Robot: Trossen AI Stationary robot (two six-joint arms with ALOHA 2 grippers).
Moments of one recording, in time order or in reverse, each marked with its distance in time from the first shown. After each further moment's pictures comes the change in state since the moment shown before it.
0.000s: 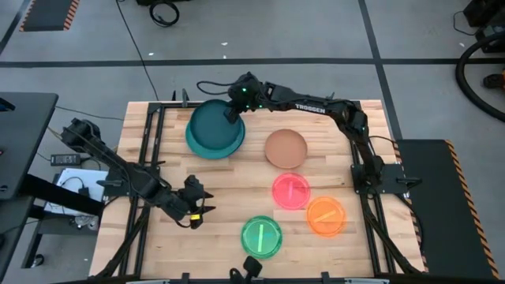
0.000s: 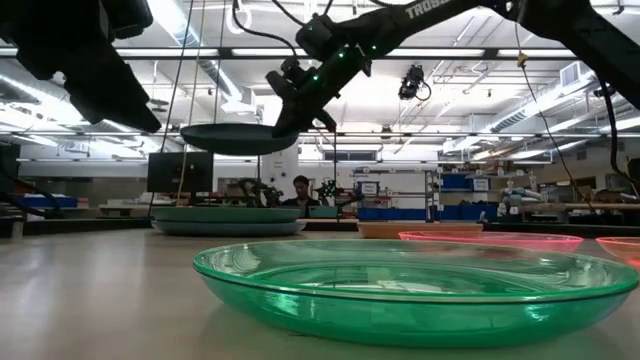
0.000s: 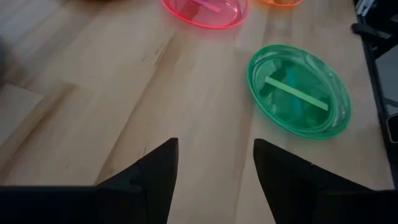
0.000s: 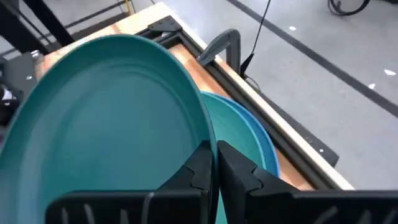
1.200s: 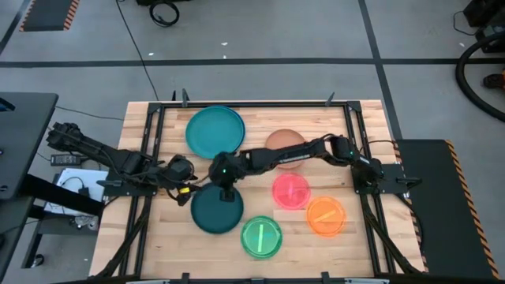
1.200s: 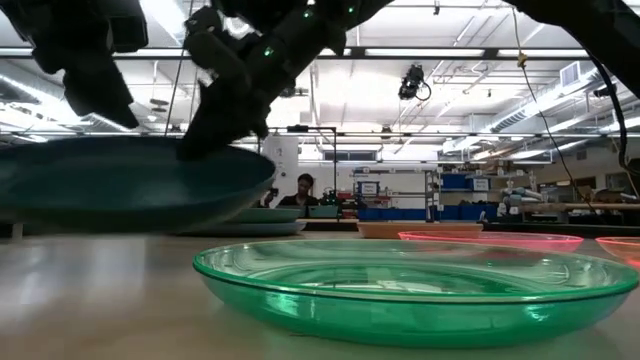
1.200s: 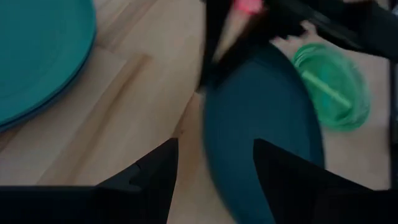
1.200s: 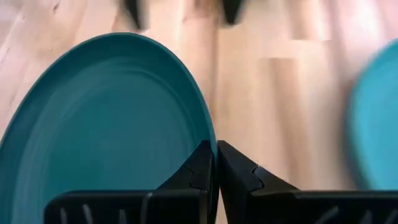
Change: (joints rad) left arm 0.237 -0.366 0.000 -0.404 0.220 0.001; right arm 0.447 0.136 -0.001 -0.058 -0.037 -0.197
